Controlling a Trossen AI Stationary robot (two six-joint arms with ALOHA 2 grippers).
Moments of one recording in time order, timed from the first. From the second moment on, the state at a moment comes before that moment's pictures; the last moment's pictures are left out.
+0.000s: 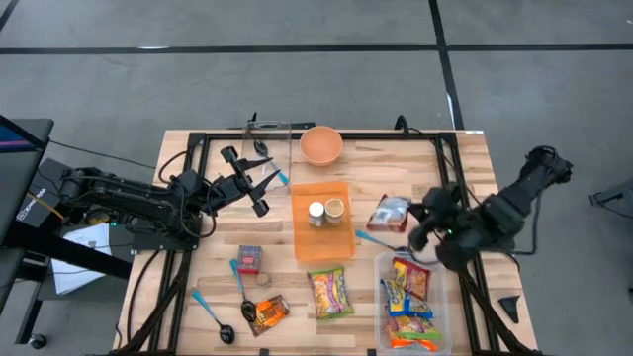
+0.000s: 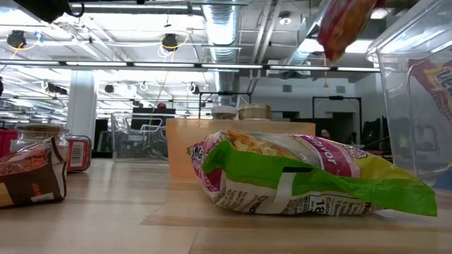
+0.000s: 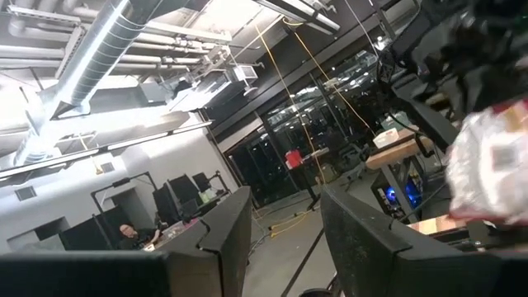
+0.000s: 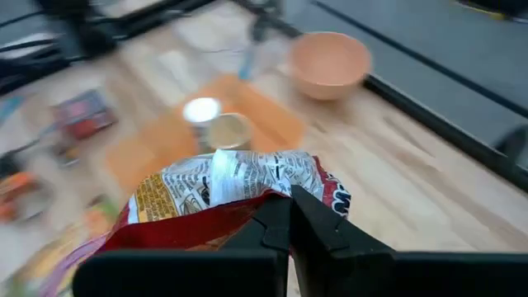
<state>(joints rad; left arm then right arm) -0.05 1.00 0.49 0.92 -0.44 0.70 0.71 1.20 1.34 -1.41 0.92 1.25</state>
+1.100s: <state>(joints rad) -0.05 1.00 0.49 0.92 -0.42 0.71 0.89 1.50 1.78 -1.48 0.57 1.29</state>
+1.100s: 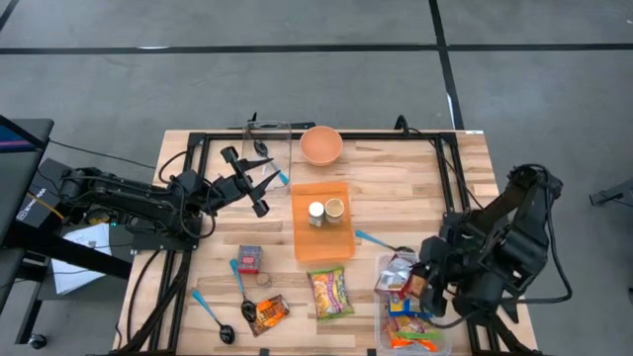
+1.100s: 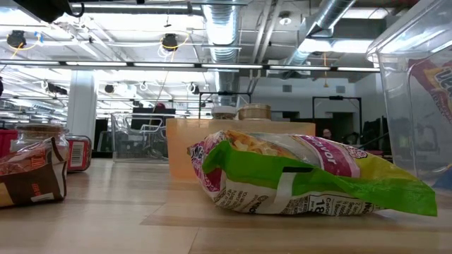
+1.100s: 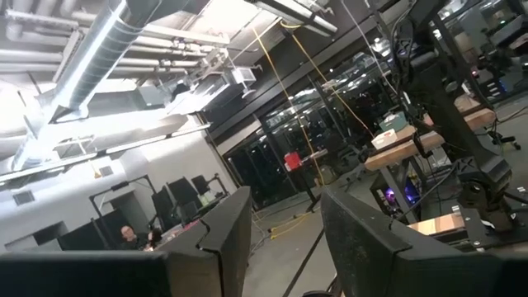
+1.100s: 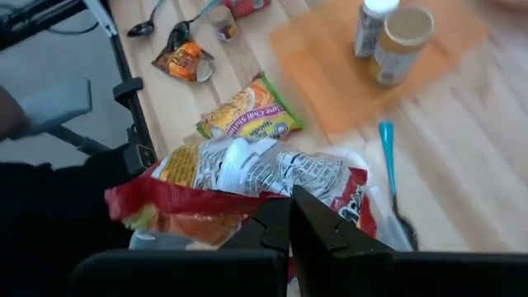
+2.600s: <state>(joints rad) 0.15 1.00 0.49 1.05 -0.07 0.77 0.92 1.59 1.78 -1.47 0.22 1.85</state>
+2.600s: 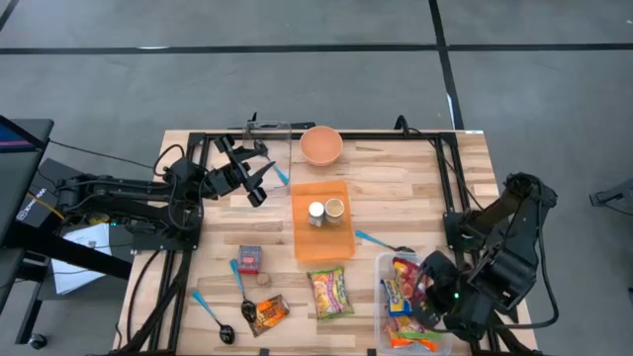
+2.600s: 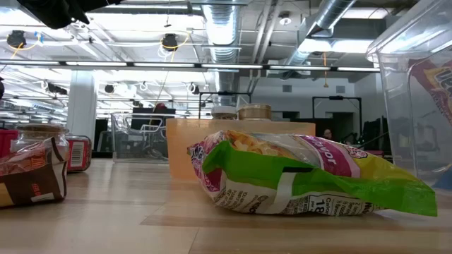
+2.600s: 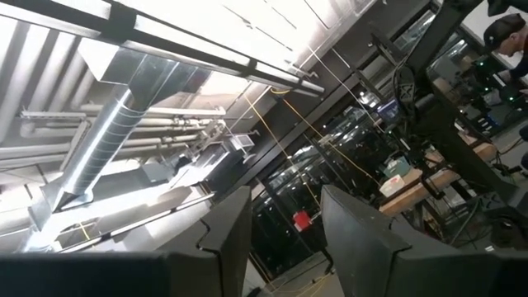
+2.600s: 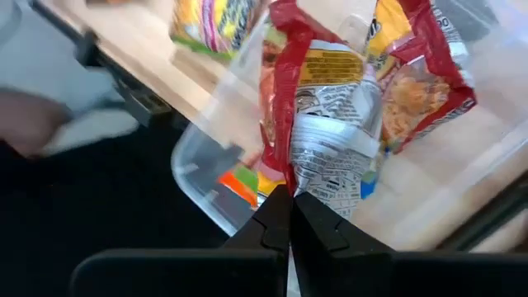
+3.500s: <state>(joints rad) 0.15 1.00 0.49 1.03 -0.07 0.72 0.94 1.63 1.63 -1.52 0.21 1.41</state>
